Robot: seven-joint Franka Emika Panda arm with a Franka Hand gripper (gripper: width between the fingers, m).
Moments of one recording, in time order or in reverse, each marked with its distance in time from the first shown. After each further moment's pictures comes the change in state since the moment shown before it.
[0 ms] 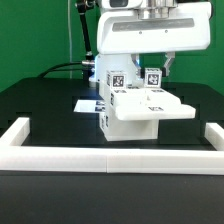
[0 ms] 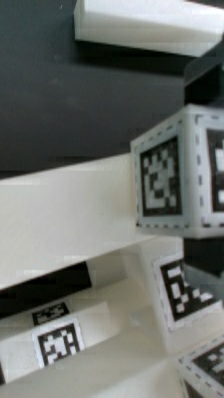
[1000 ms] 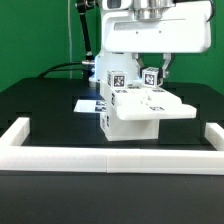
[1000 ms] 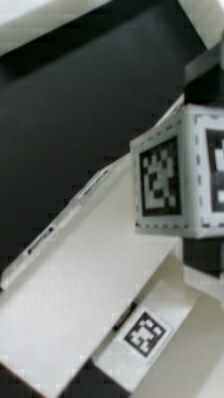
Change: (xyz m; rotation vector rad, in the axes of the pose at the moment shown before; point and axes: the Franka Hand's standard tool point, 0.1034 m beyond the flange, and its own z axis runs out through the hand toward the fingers) arm 0.000 -0.001 0.000 0.002 -0.001 0.650
